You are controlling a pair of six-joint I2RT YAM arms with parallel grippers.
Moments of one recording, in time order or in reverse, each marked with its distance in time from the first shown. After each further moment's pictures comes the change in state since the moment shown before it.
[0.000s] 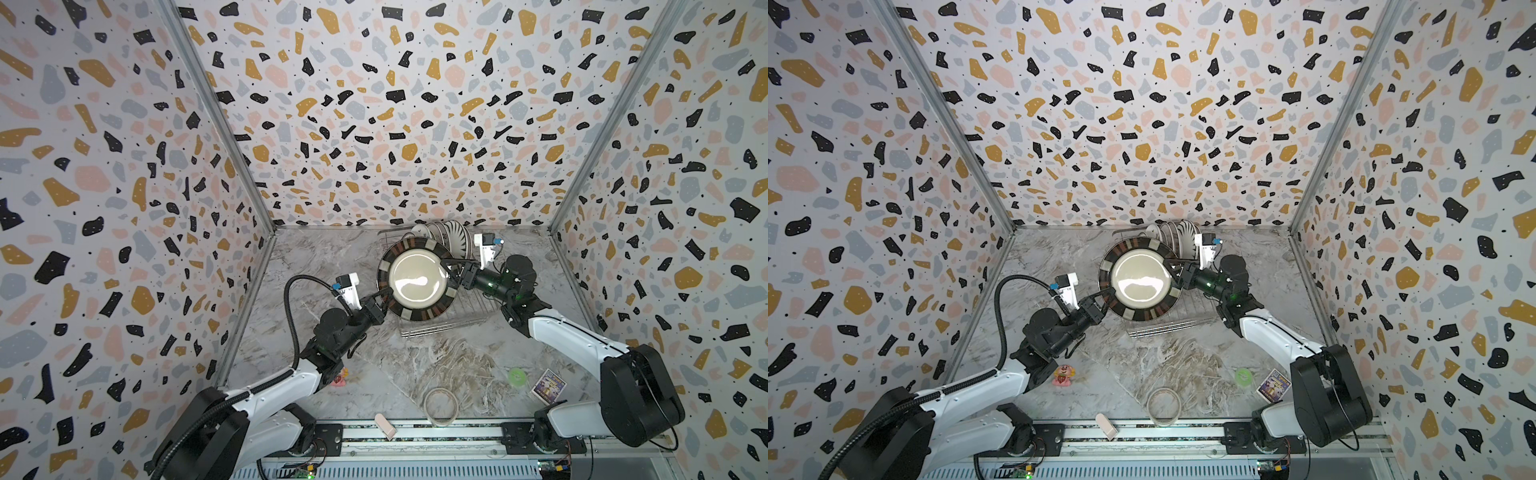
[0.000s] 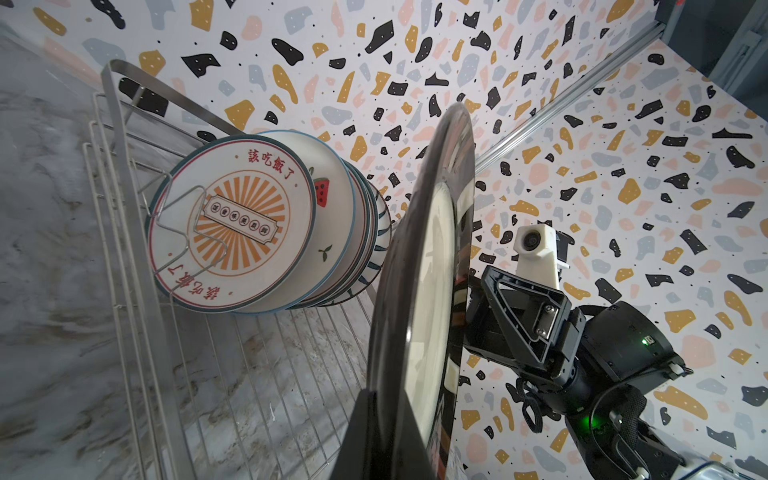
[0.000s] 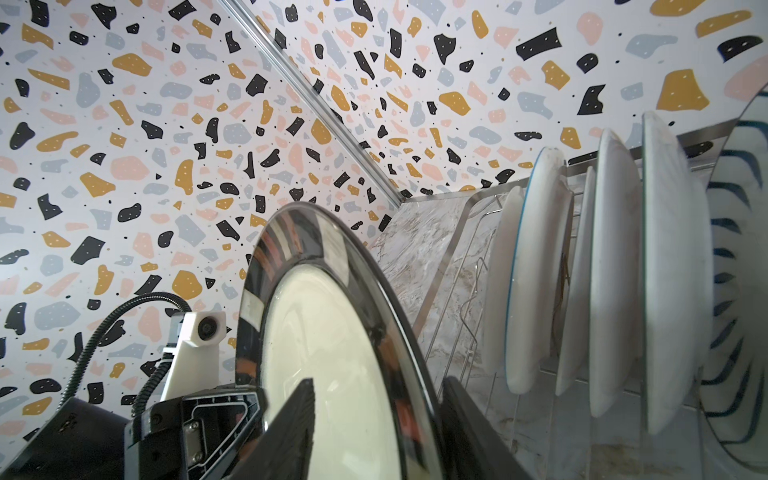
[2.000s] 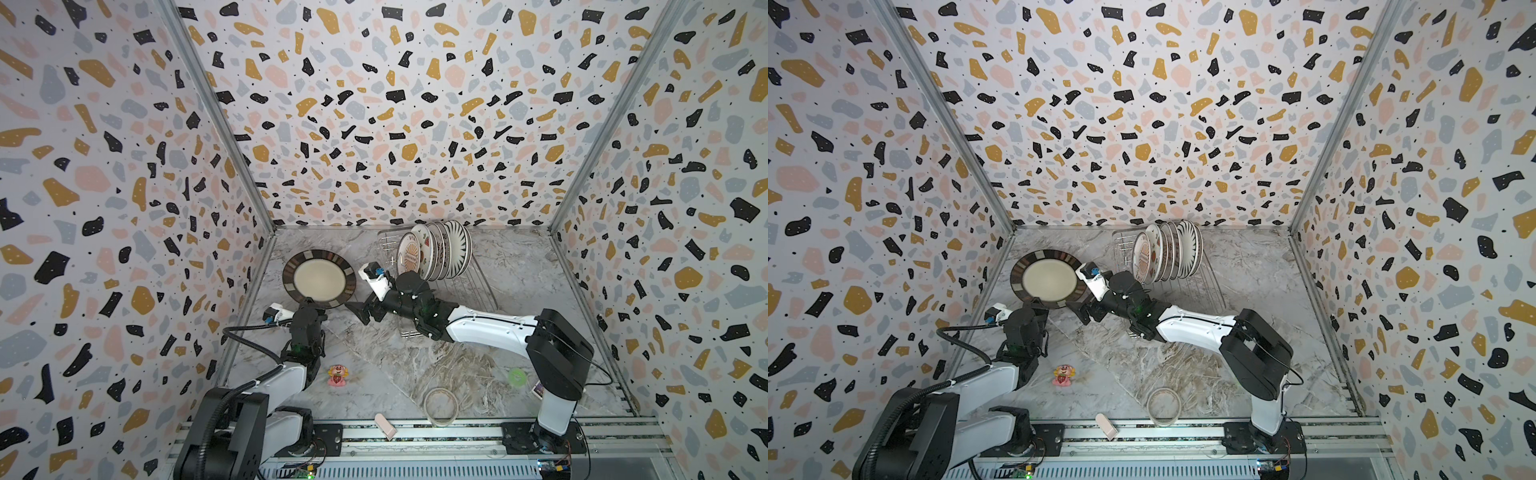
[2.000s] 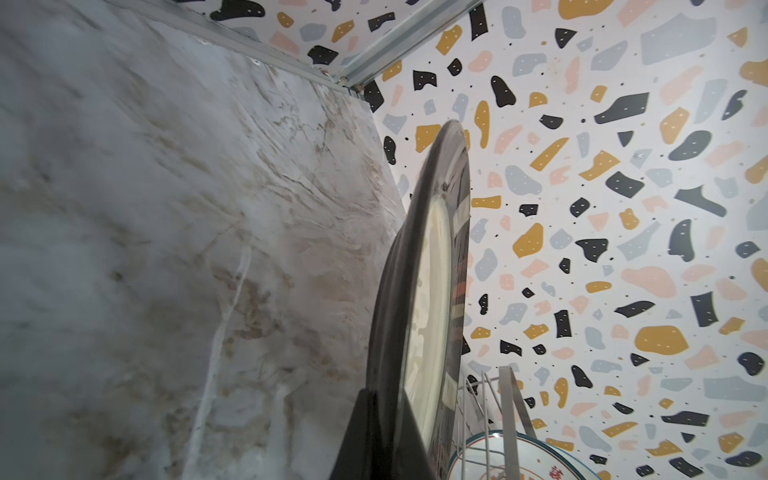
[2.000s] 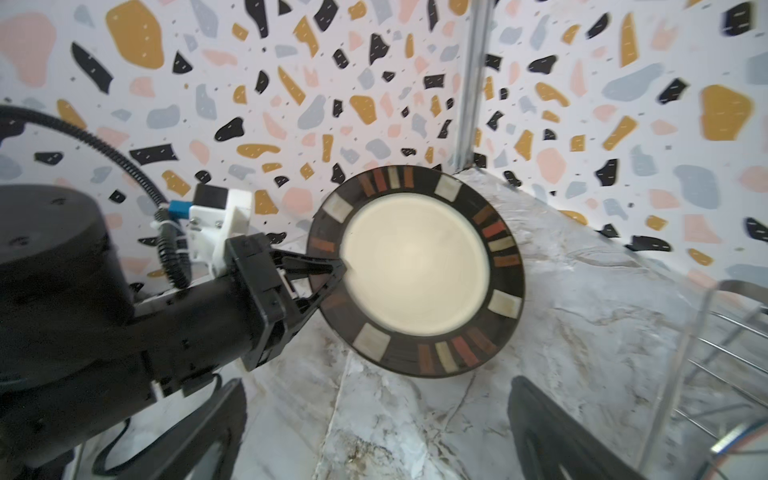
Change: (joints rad) left arm 0.443 0.088 -0.135 -0.093 -0.489 -0.312; right arm 0.600 0.463 0.467 -0.166 0.399 -0.620
